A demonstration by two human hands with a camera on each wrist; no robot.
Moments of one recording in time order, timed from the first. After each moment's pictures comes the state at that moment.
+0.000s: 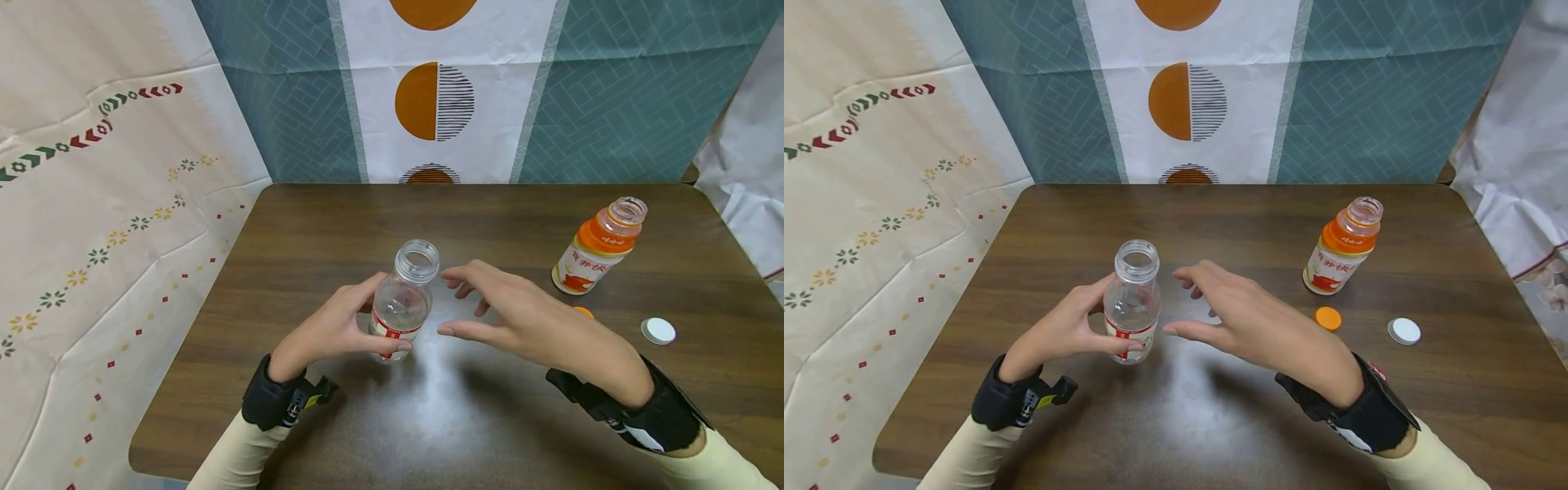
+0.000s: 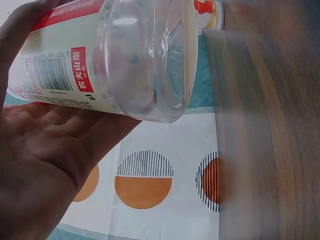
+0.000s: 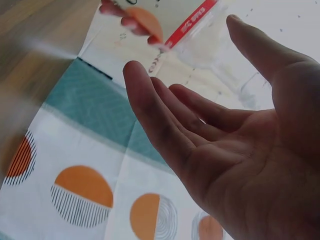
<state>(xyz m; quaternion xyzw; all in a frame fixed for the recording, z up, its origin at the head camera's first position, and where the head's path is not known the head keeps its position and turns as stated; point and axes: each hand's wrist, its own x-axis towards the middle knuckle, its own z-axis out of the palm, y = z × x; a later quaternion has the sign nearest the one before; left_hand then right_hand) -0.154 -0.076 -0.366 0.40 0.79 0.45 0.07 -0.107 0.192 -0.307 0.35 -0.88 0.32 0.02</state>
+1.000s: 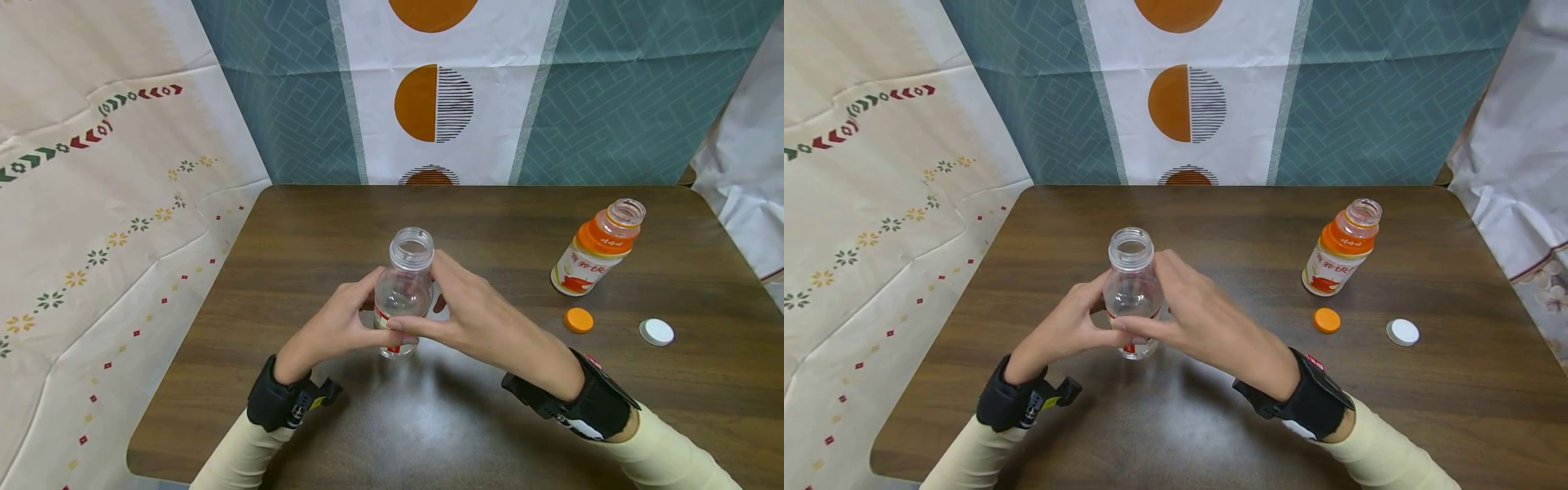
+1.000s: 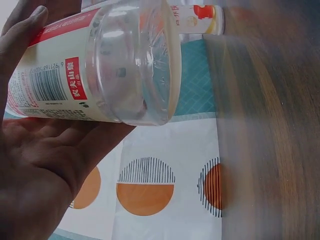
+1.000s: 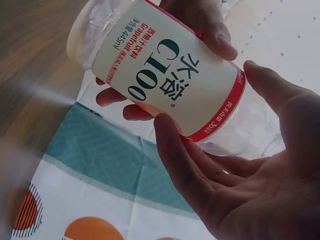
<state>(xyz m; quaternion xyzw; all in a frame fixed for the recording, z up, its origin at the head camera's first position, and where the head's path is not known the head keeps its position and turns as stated) -0.139 -0.066 -0.334 0.40 0.79 0.47 0.04 -0.116 0.143 -0.316 0.33 -0.86 0.38 0.10</state>
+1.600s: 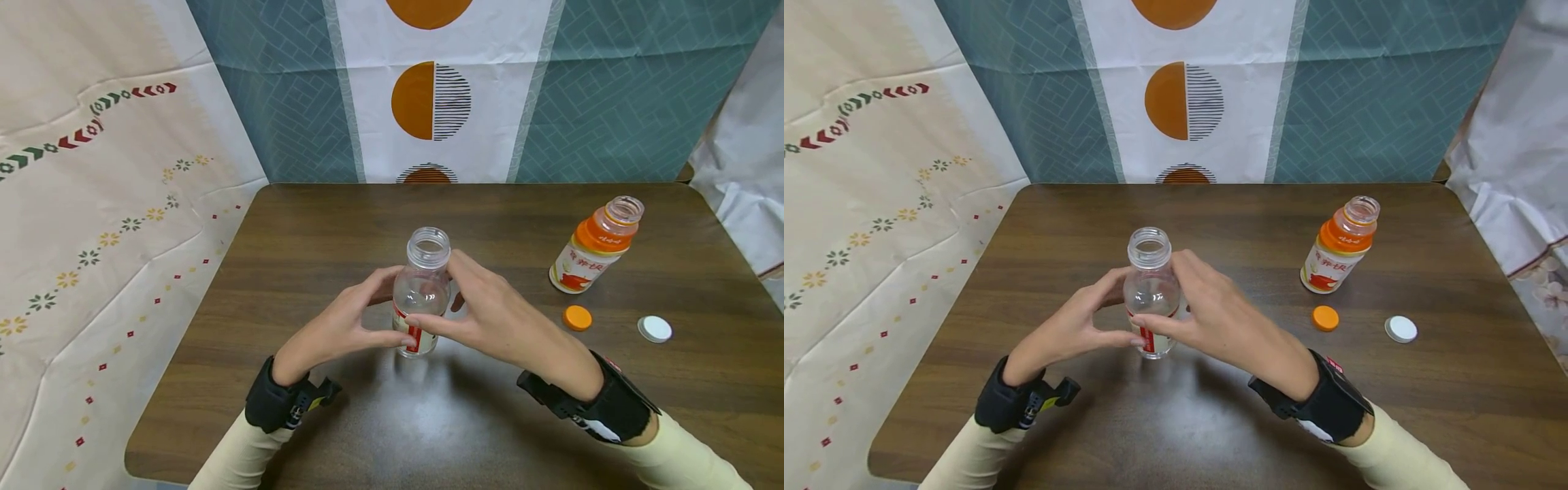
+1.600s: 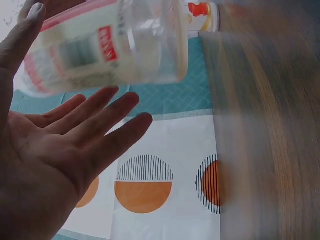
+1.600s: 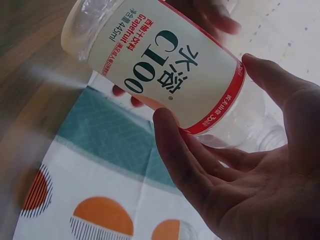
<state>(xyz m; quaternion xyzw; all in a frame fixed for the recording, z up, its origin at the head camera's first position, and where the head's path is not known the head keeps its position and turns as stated) -0.148 -0.067 -0.358 0.41 0.78 0.47 0.07 -0.117 0.161 -0.323 0.33 -0.86 0.37 0.12</state>
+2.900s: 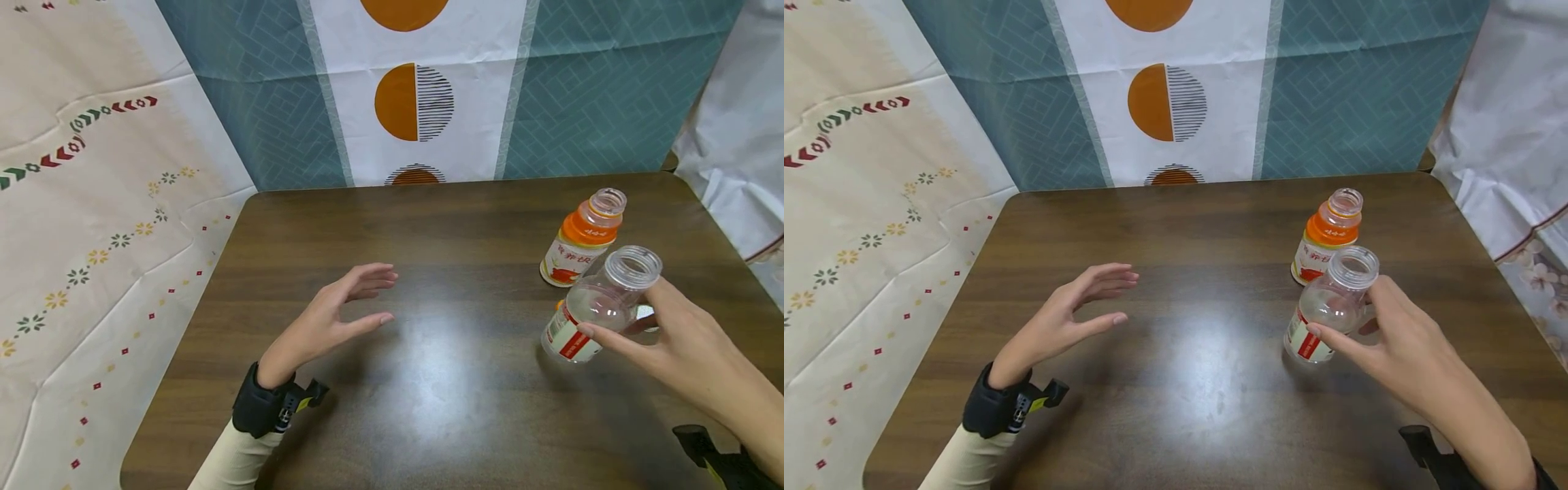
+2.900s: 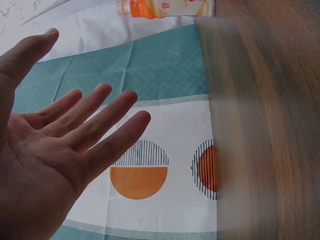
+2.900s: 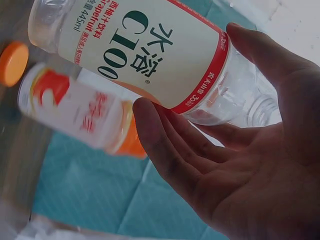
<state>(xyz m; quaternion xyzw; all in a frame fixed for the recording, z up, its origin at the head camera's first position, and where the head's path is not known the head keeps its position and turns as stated) -0.154 -0.068 -0.350 0.43 0.77 0.48 0.04 -0.051 0.326 -0.344 0.09 -0.94 0.27 0.16</state>
